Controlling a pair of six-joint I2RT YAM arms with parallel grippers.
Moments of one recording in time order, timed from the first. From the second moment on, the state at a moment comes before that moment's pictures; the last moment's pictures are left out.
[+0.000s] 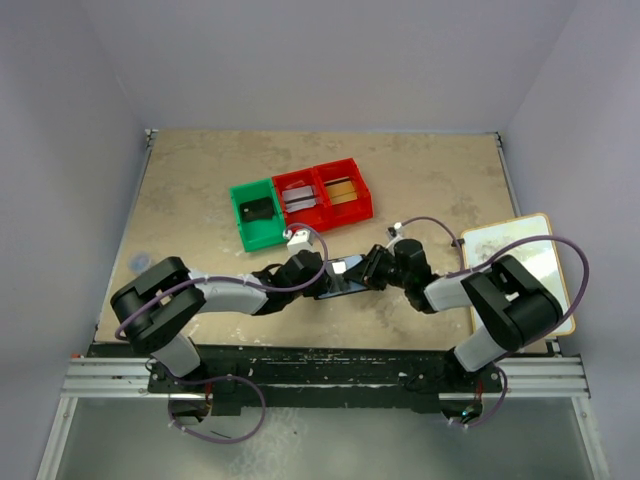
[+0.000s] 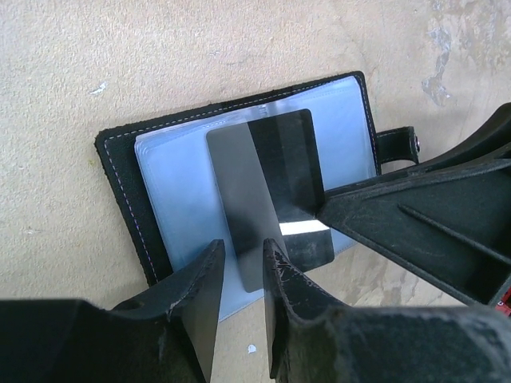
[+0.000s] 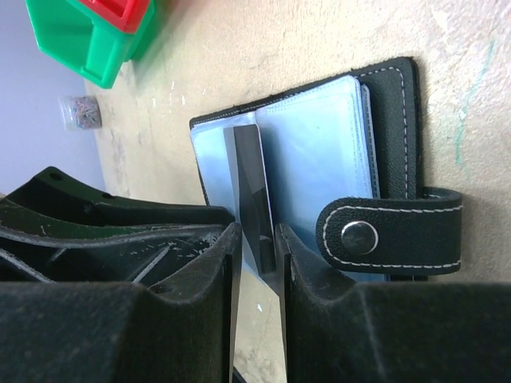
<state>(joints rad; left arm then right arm) -0.94 1.61 0.65 0.25 -0.27 -0.93 0.50 1.56 0.36 0.66 -0.33 1.01</state>
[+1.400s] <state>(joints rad) -0.95 1.51 0.62 0.16 -0.28 -0.93 0.50 1.38 0.41 0.43 -0.26 0.88</state>
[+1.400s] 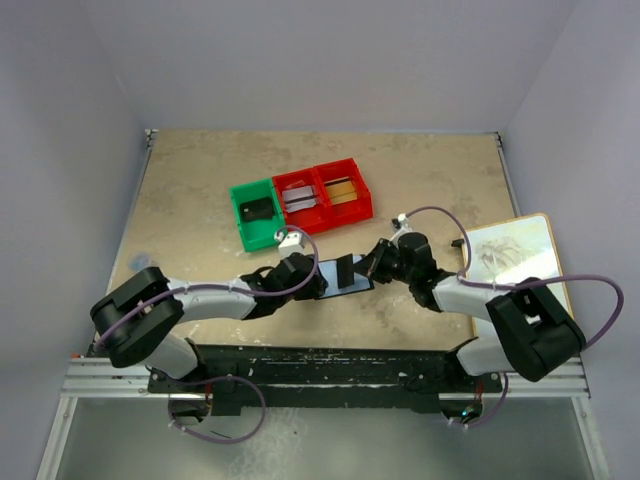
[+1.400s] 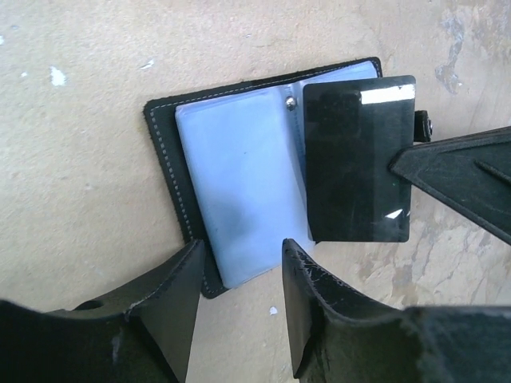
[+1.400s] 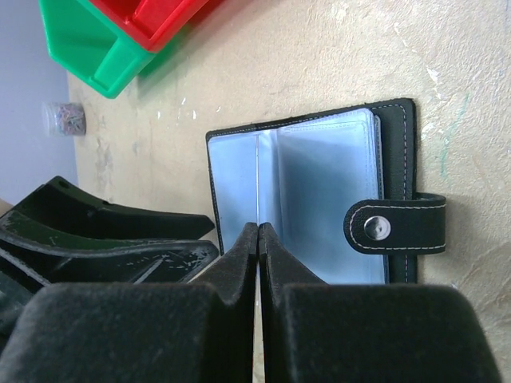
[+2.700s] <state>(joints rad) -0.94 1.67 0.69 0.34 -0.16 -0.83 0.50 1.49 0.55 0.24 -0.30 0.71</state>
